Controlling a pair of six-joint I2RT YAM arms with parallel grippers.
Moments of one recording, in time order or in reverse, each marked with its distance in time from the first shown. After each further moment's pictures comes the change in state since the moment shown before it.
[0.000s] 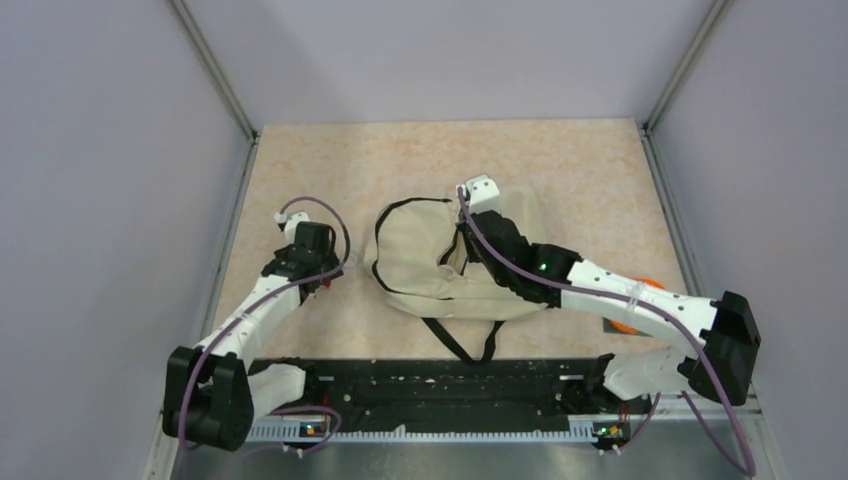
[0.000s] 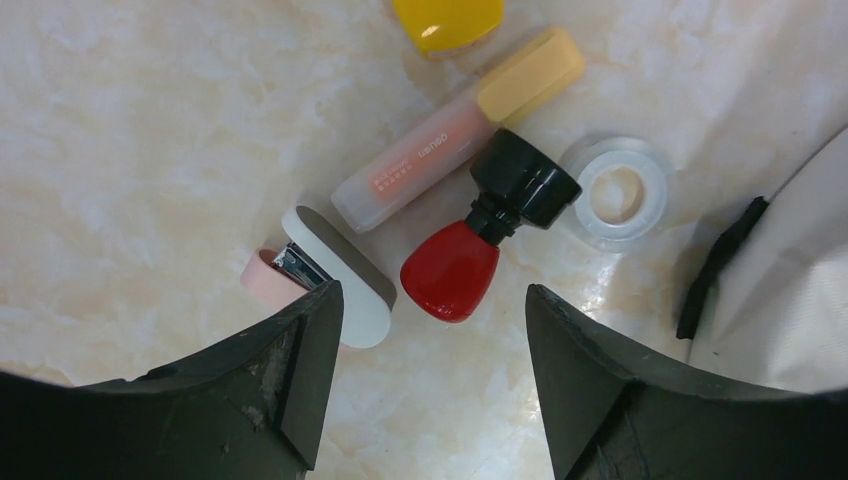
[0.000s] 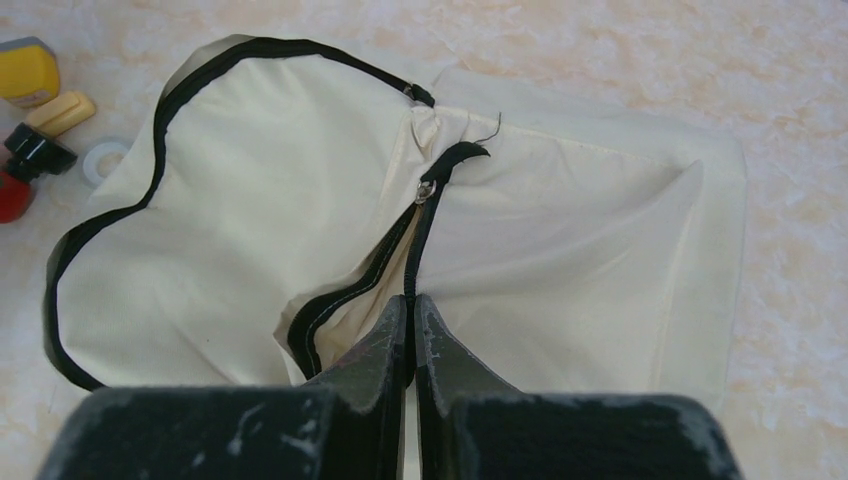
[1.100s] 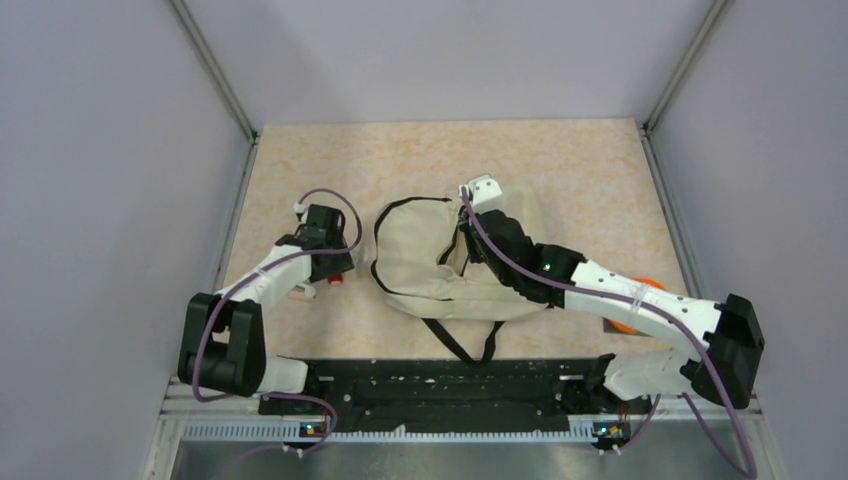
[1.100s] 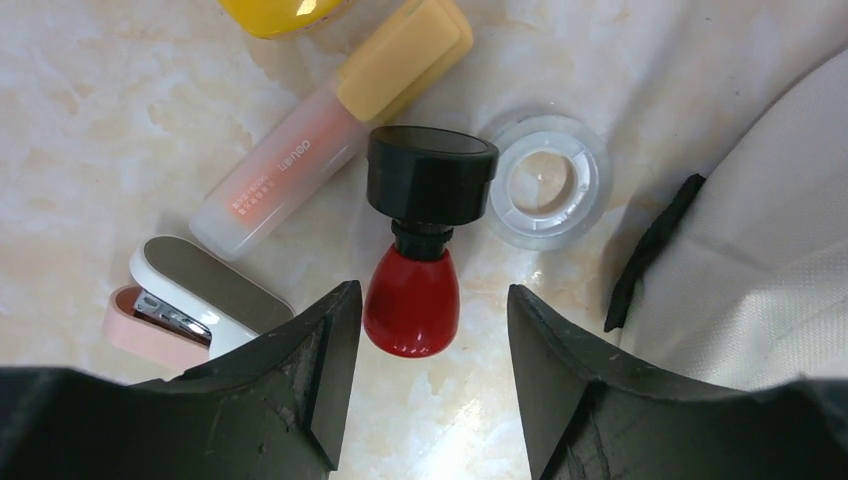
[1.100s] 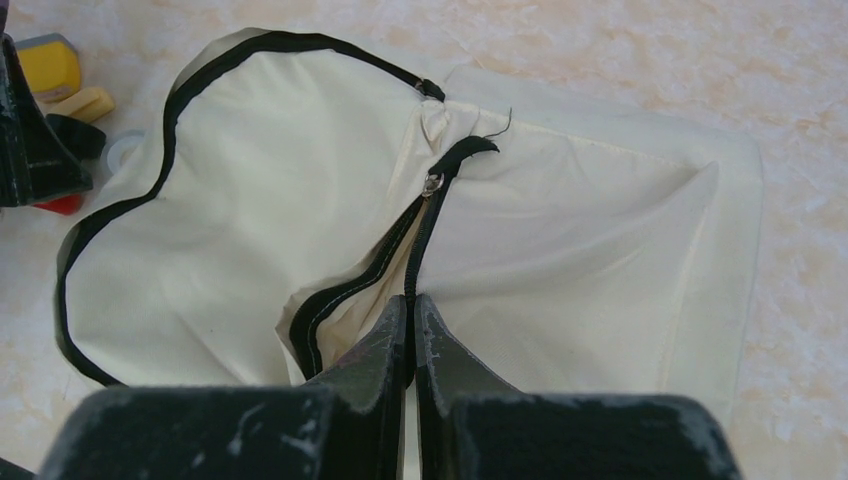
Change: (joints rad) left arm 0.009 0.267 0.138 -0.019 0.192 0.006; right arm -0.017 -0.019 -0.018 0.017 -0.051 -0.006
